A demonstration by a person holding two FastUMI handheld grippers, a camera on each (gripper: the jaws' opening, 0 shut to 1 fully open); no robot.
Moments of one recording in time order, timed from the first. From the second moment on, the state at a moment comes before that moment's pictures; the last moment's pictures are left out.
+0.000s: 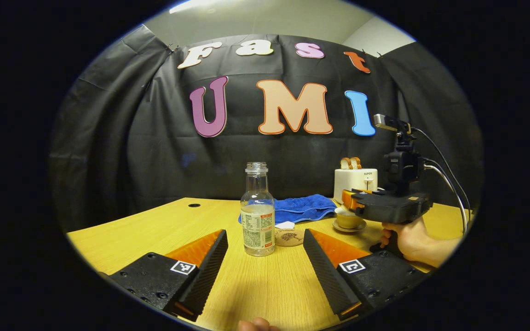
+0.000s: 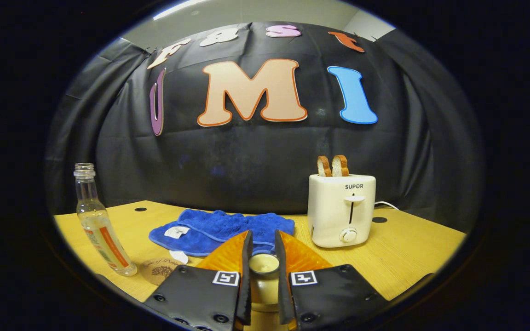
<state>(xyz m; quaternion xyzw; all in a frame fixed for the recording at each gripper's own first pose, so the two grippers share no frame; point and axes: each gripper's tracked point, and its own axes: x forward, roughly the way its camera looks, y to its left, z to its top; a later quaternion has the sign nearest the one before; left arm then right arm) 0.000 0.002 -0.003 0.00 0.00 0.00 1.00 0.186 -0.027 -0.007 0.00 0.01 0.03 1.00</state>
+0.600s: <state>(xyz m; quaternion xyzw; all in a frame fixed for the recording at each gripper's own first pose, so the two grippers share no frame) 0.006 0.006 -0.003 0.00 0.00 0.02 1.00 0.057 -0.051 0.001 0.00 0.00 0.07 1.00</state>
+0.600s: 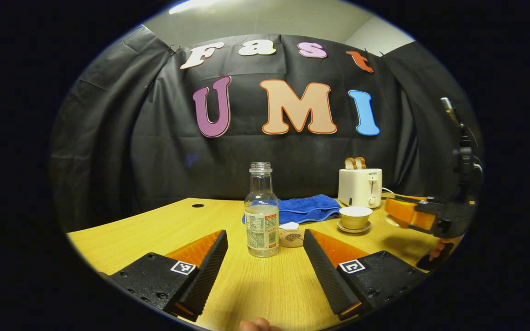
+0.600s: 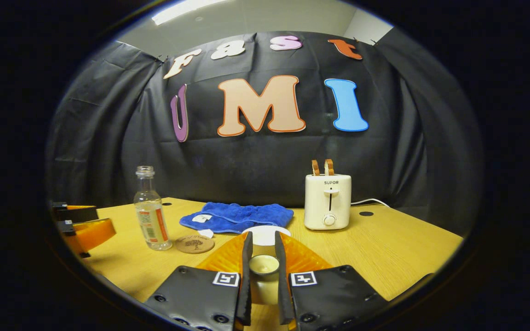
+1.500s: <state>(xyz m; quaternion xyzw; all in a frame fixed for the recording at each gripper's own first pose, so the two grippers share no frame) 0.136 0.023 -0.007 0.00 0.00 0.03 1.00 0.031 -0.061 0.002 0.00 0.00 0.07 1.00</state>
